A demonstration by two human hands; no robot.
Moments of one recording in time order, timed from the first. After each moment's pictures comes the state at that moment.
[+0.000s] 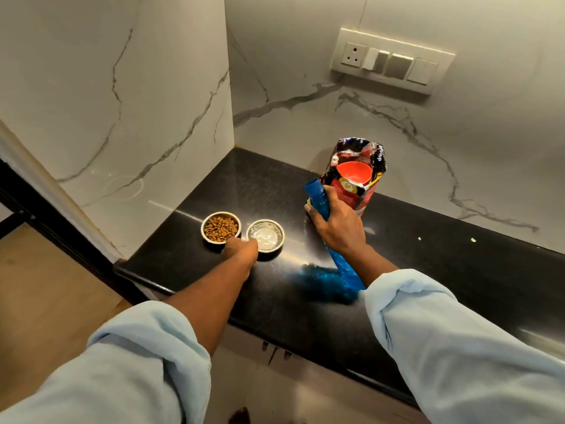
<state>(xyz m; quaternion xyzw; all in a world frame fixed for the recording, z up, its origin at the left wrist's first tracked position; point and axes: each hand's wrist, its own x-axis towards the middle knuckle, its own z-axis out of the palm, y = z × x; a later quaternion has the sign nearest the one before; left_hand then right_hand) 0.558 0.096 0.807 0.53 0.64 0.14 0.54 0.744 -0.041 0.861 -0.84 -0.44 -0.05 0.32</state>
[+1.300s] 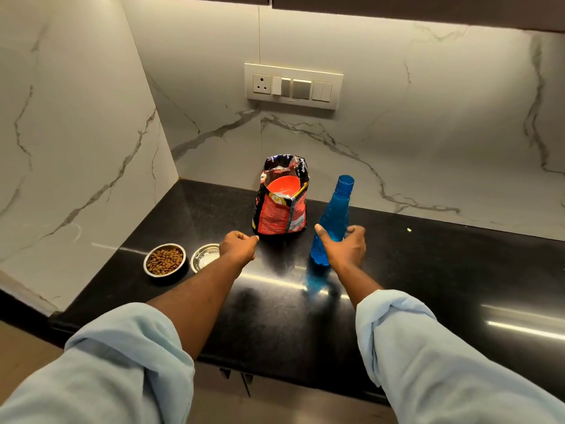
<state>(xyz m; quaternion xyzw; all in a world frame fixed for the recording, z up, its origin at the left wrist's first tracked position) 0.660 0.027 0.863 0.65 0.50 0.14 0.55 0.800 -0.173 0.859 -0.87 -0.02 0.02 0.49</state>
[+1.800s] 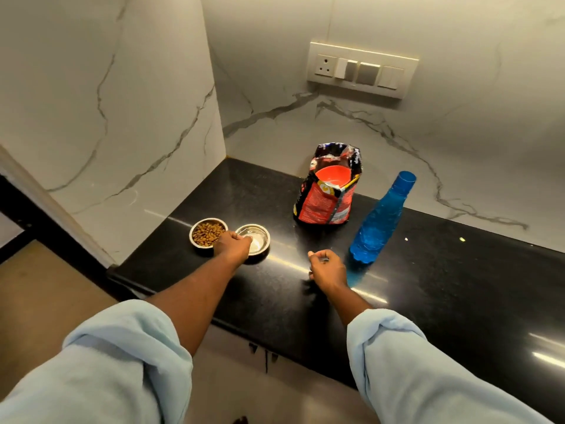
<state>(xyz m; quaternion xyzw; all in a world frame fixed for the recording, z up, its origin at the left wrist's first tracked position) 0.569 0.080 0.837 0.60 0.60 0.16 0.51 0.707 -0.105 0.800 -0.82 -0.08 0.28 0.49</state>
